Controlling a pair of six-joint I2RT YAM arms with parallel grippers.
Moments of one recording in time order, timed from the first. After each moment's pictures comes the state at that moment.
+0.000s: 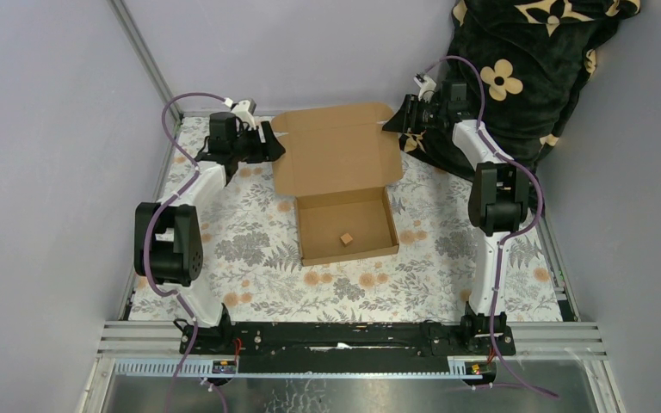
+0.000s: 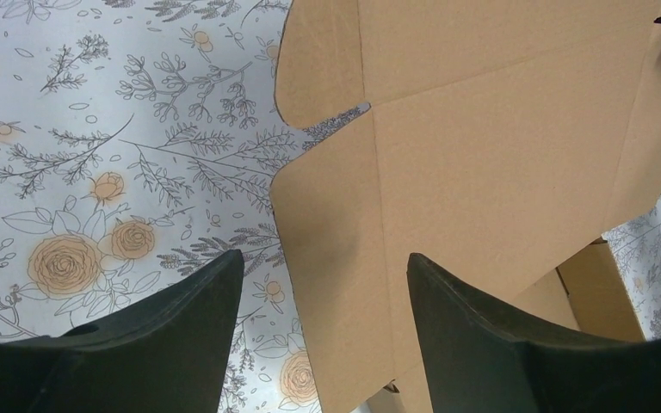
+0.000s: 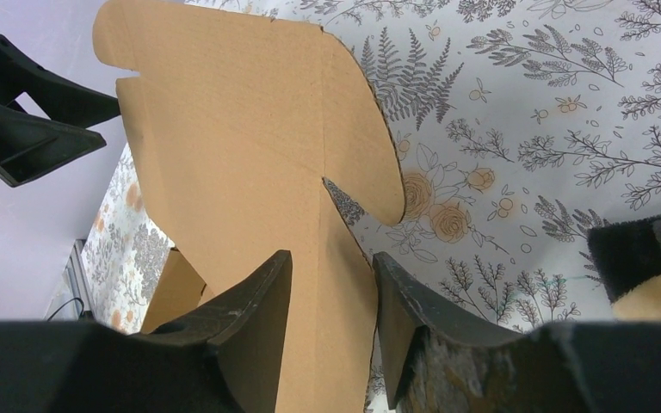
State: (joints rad) left arm -0.04 1.72 1.22 -0.03 0.40 -0.24; right arm 0.08 2.25 1.90 -0.26 -0.87 0.24
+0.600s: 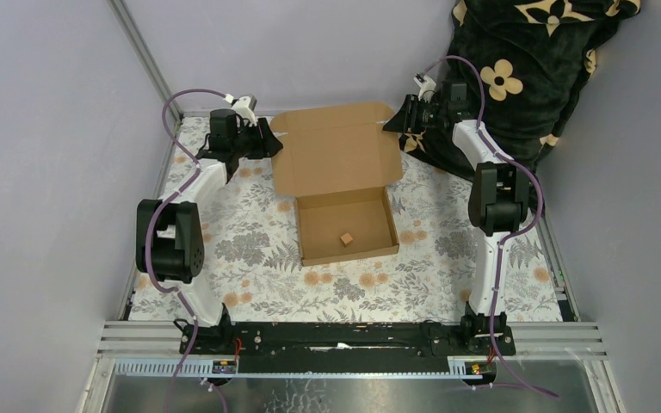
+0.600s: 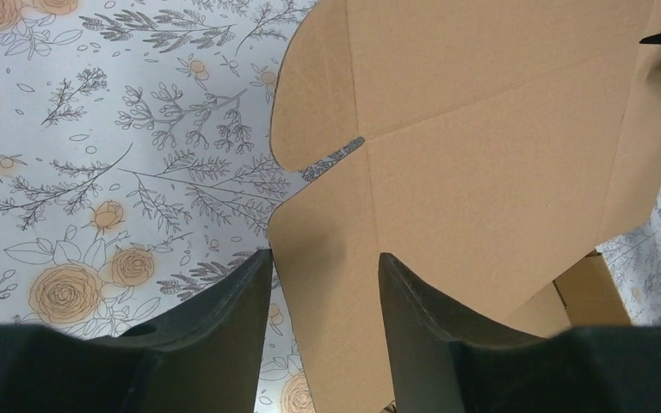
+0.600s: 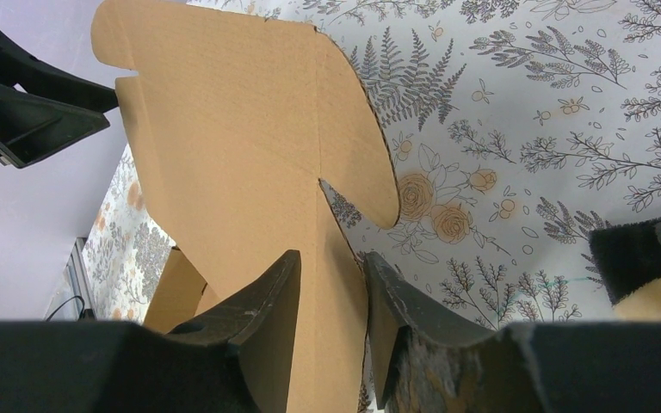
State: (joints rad) left arm -0.04 1.74 1.24 0.01 0.41 -0.24; right arm 0.08 2.25 1.90 -0.25 -0.88 0.24
